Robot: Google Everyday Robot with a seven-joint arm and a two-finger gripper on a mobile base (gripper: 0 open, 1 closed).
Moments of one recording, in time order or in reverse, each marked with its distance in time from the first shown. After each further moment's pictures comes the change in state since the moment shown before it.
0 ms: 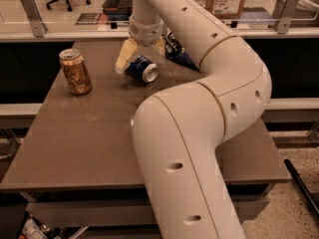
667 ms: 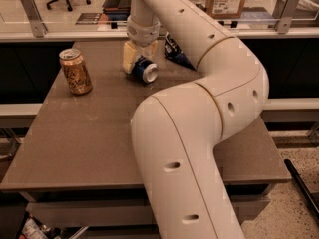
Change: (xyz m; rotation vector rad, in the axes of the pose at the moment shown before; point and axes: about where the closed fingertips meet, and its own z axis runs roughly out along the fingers) arm -0.015 -0.003 0.008 0.010 -0.045 -0.002
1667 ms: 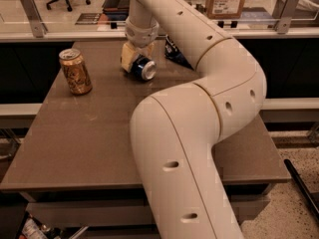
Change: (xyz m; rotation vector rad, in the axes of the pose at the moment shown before) arm -0.011 -0.001 0.010 0.004 -0.028 -0.002
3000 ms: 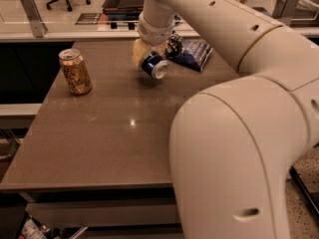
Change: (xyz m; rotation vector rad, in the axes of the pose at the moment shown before) arm 0.034 -0.007 -0.042 0.090 -0.117 0.103
